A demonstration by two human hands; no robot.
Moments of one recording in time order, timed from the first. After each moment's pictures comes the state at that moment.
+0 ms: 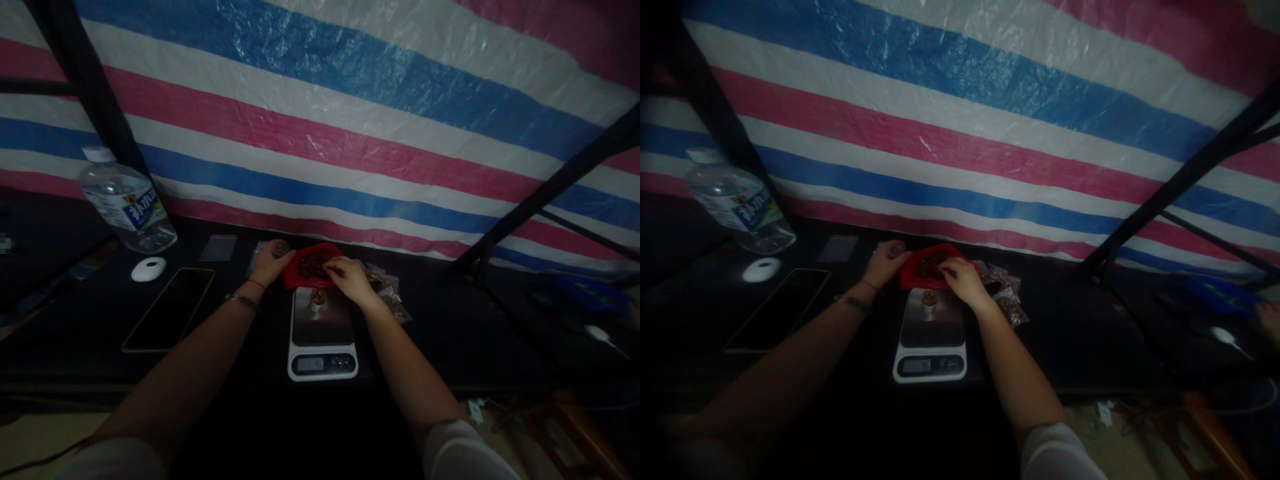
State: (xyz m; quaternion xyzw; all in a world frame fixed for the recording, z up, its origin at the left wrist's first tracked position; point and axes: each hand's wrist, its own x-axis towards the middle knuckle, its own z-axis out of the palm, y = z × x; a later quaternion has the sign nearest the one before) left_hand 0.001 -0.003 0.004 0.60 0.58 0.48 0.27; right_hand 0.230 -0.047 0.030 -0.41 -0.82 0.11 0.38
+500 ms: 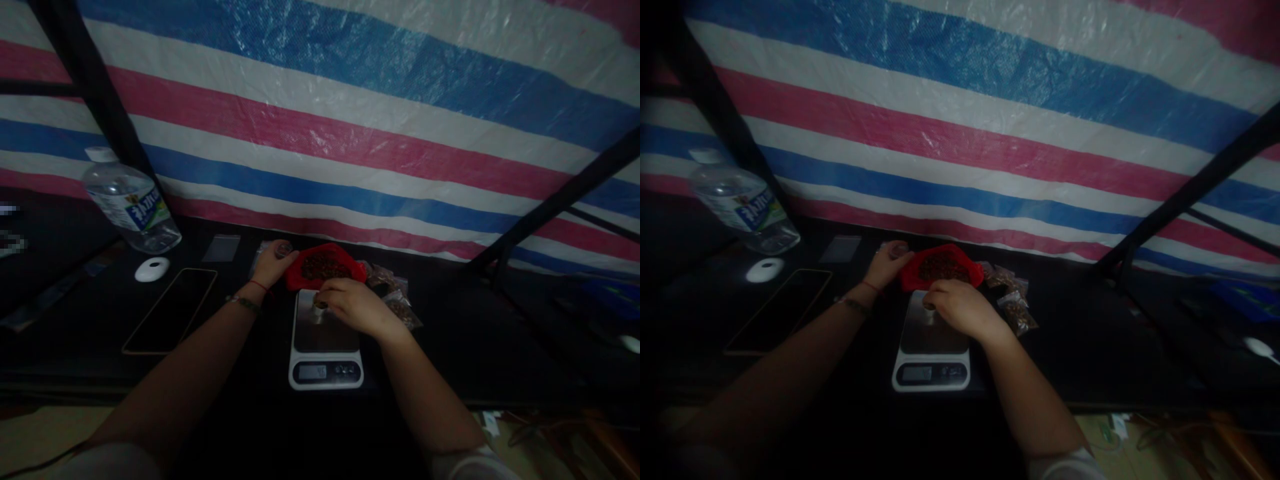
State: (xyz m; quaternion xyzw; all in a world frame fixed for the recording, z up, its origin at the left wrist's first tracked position) left_hand 0.000 0.000 0.001 0.61 0.58 0.47 0.26; right_hand 0.215 -0.109 0.077 -0.31 -0.93 0.07 0.17
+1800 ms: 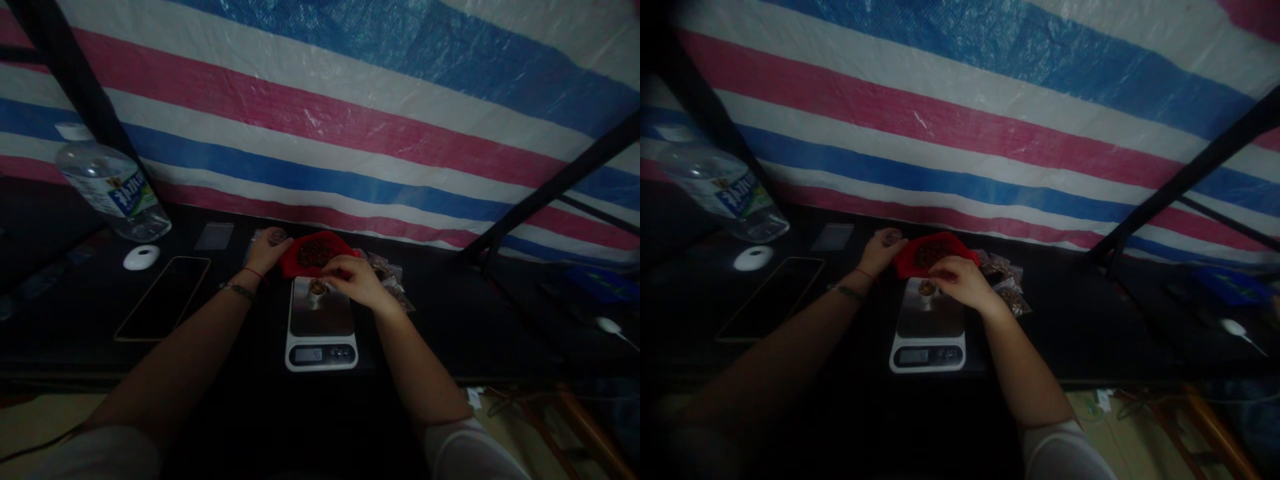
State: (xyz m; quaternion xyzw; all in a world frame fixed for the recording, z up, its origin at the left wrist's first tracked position) left_hand -0.002 0.004 -0.003 0.60 0.59 0.47 0.26; right_hand 0.227 -0.092 0.064 -0.35 -0.85 0.17 0.36
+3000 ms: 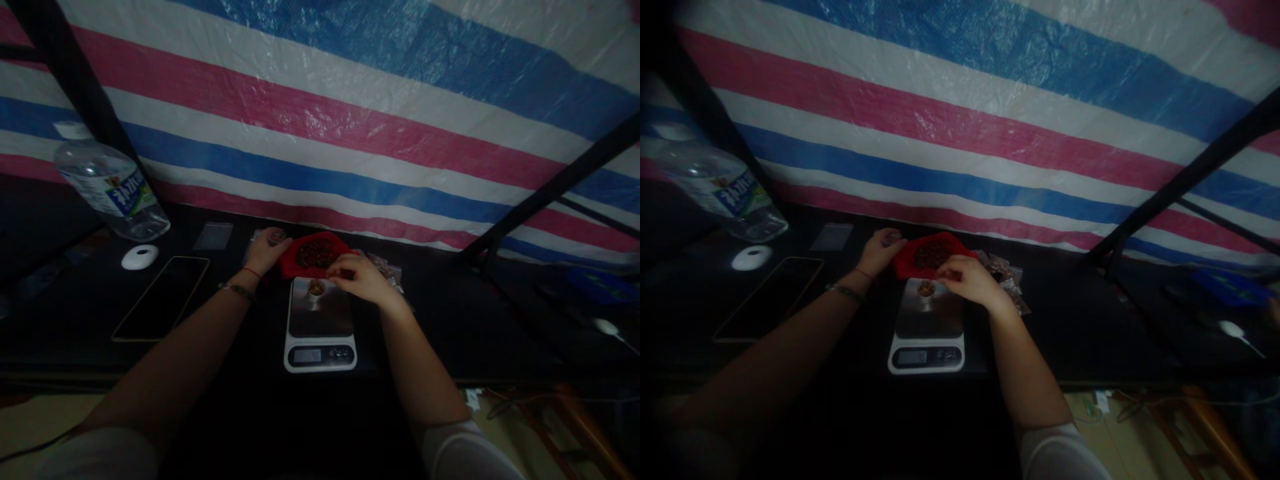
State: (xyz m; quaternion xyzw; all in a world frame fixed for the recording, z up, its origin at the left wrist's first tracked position) left_hand -0.002 0.005 -0.003 0.60 0.59 0.48 0.26; right_hand 0.245 -0.082 0.066 -0.36 -0.87 0.19 0.27
